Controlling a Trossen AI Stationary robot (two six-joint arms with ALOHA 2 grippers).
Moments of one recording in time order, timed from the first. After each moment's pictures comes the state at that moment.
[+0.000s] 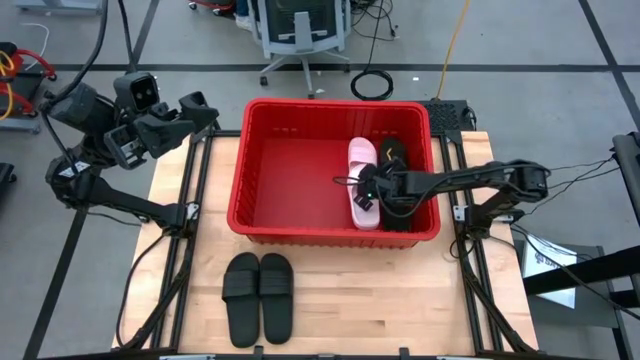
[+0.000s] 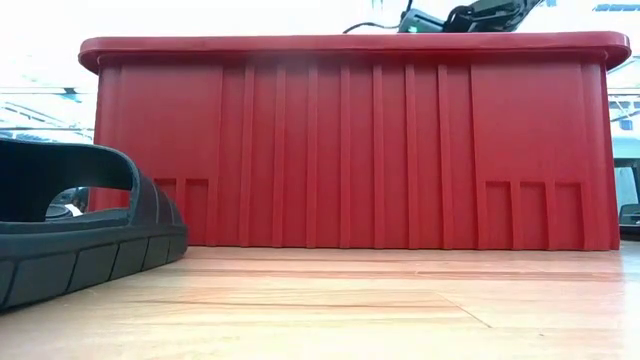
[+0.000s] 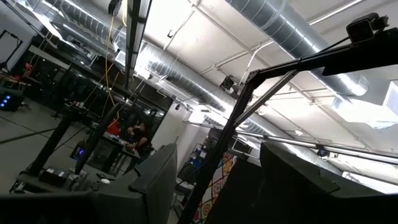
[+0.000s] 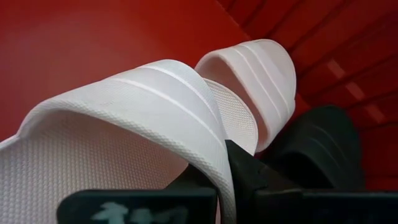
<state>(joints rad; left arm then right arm) 0.05 1.06 1.66 -0.08 0.21 -0.64 -0.14 1.52 0.88 -0.41 0.63 0.35</state>
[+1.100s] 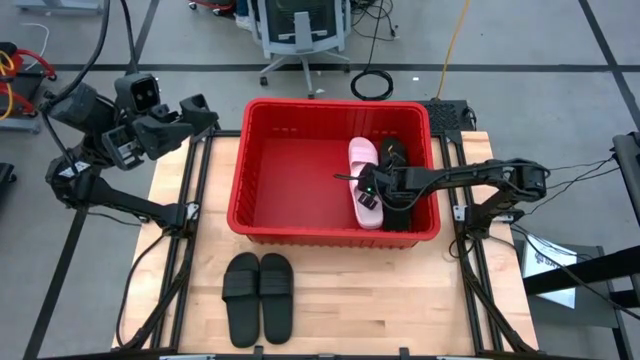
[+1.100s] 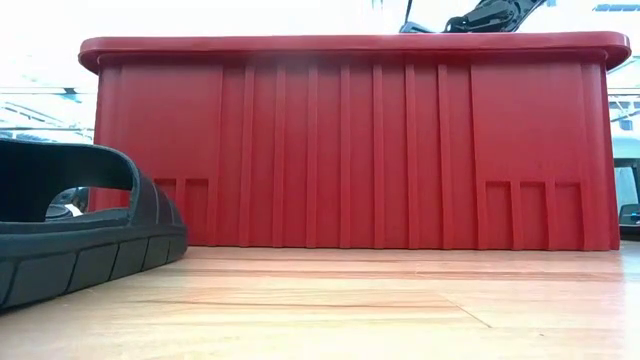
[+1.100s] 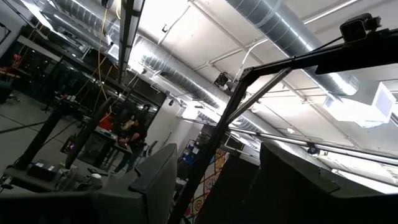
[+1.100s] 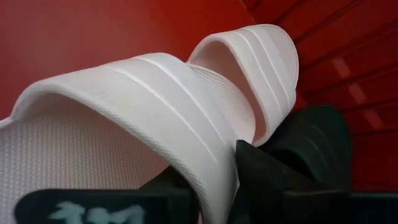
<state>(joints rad) 0.05 1.06 1.66 -0.09 0.24 -0.67 -0.20 1.53 0.88 -0.46 0.57 0.22</state>
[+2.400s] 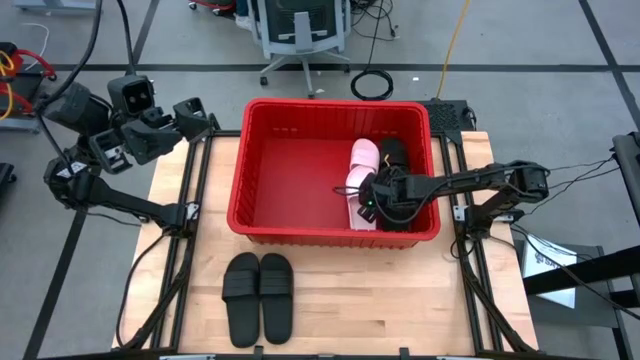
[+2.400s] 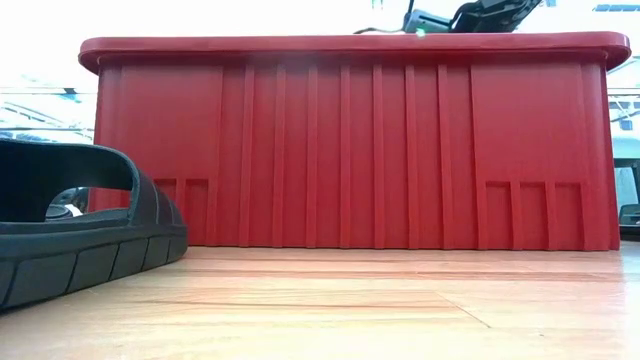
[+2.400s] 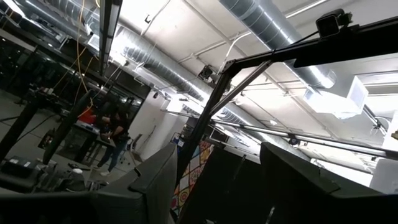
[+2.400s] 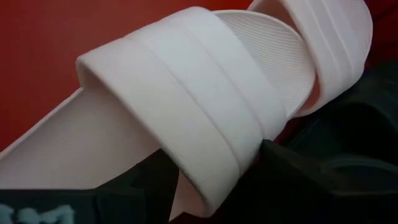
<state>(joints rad) 0.05 1.04 1.66 -0.08 0.32 -0.69 -0.09 1.53 0.88 -0.54 0.44 0.46</state>
